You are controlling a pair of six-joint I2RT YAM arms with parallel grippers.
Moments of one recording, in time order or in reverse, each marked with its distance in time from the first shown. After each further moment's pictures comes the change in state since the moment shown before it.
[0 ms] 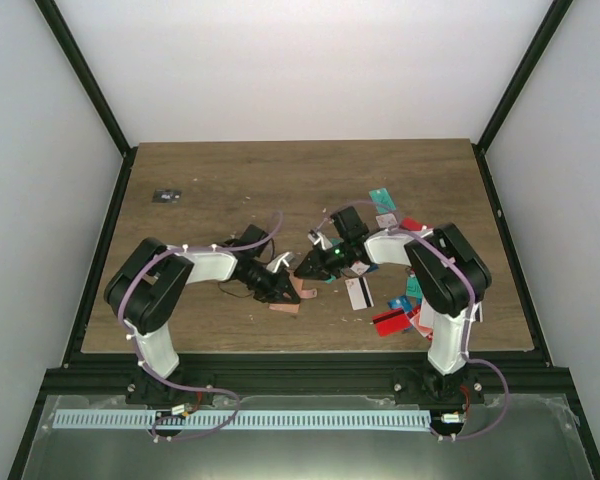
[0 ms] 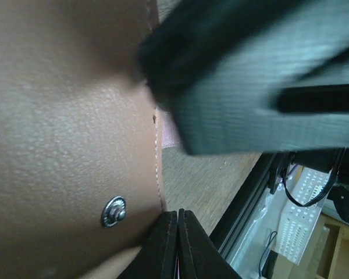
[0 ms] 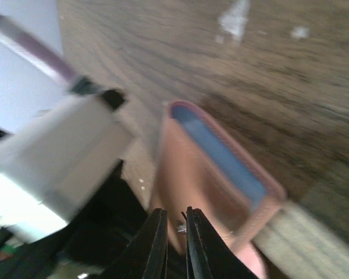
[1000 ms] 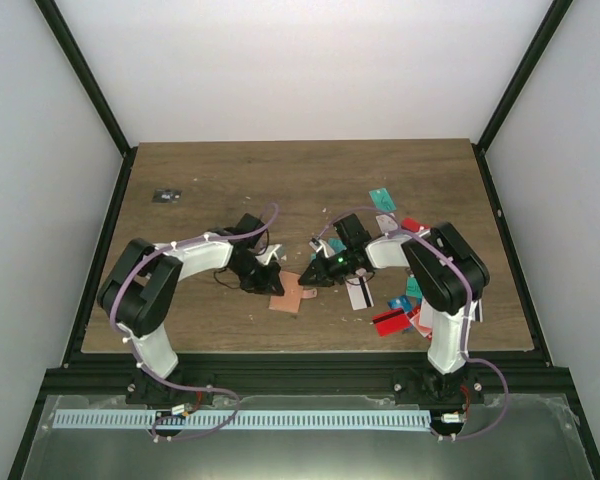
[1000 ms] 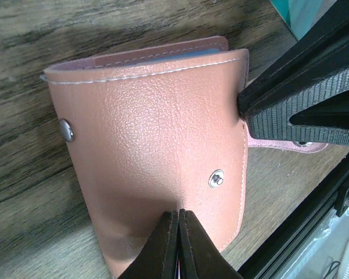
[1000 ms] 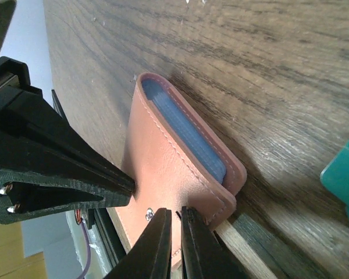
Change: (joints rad) left arm 0.042 -0.041 0.121 -0.316 -0.265 0.135; right arm -0.002 0.050 -0.070 0.046 0.001 -0.120
